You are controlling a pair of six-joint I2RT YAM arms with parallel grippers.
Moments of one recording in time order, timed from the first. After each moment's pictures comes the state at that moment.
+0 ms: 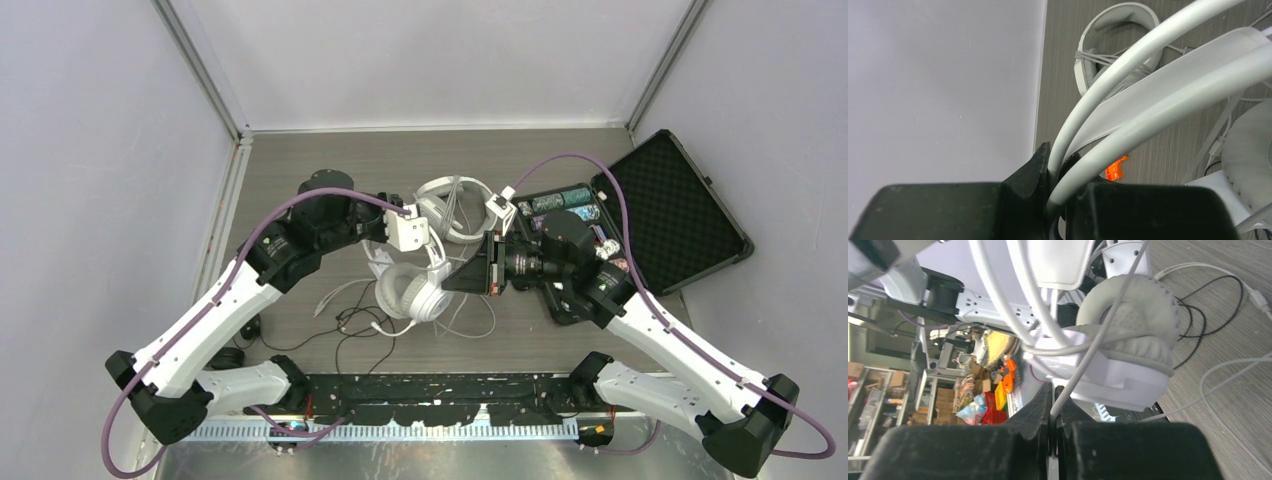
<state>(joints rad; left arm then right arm) -0.74 1.11 1.30 -0.59 0.10 1.03 0.72 0.89 0.86 -0.18 -0.66 0.83</state>
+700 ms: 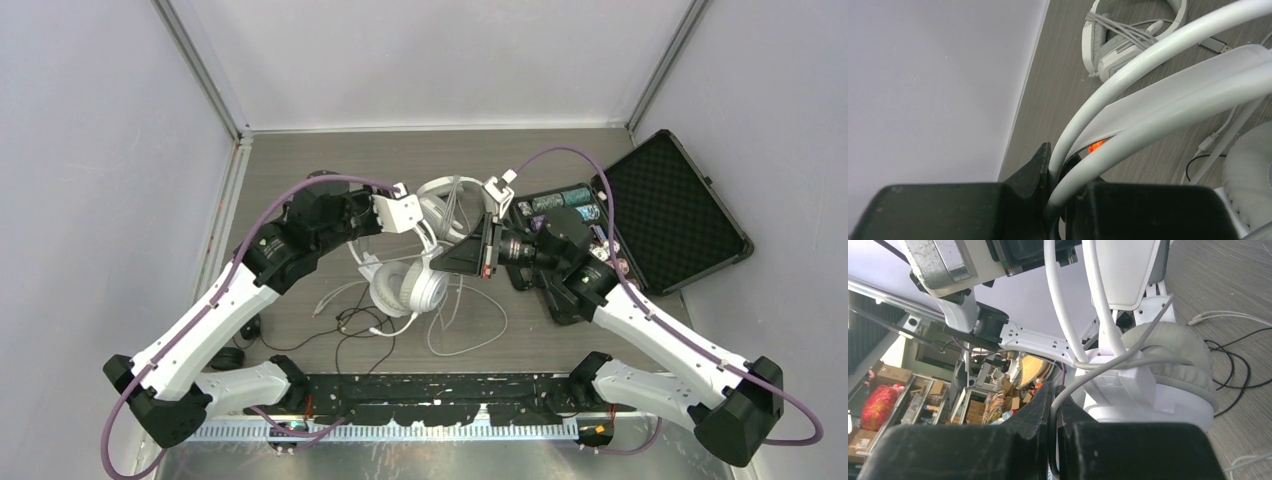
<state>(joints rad) -0.73 1.10 1.28 -0.59 -0.05 0.86 0.71 0.95 0.81 0.18 -0.70 1.03</state>
